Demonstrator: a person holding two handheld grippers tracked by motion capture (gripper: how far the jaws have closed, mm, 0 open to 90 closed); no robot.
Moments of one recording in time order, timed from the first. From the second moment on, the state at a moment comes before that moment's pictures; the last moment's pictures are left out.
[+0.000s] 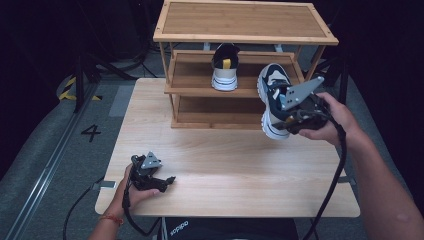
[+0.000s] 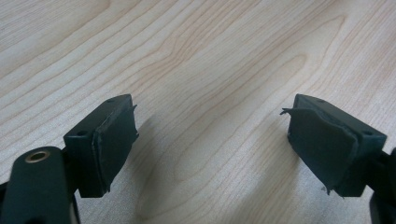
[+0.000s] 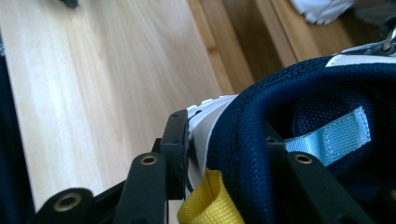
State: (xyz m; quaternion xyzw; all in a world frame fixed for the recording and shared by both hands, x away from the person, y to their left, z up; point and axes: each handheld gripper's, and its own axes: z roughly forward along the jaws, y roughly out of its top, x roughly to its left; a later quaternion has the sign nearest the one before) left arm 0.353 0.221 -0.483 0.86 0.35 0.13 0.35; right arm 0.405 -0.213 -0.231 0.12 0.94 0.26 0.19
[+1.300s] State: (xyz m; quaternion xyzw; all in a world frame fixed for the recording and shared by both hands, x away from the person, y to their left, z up) left arm 0.353 0.221 -0.483 0.86 0.34 0.12 0.35; right arm 0.542 -0.139 -0.221 0.16 0.94 0.19 0.22
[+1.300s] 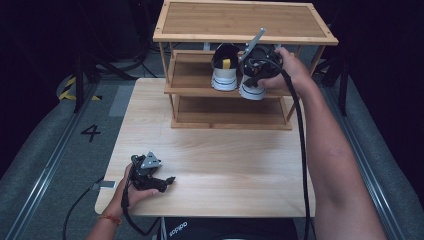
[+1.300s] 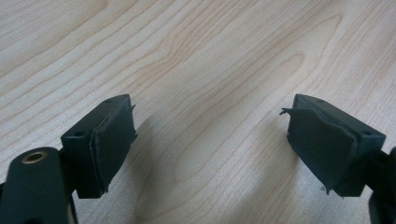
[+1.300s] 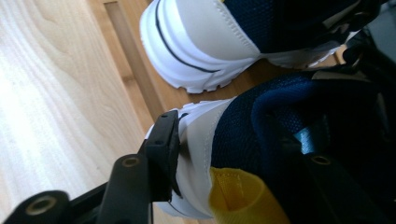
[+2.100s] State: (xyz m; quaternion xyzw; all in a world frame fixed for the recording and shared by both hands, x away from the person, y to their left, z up) left arm 0.353 0.221 -0.483 0.87 0.34 0.12 0.35; right arm 0.498 -0.199 -0.220 0.23 0.84 0.38 0.31
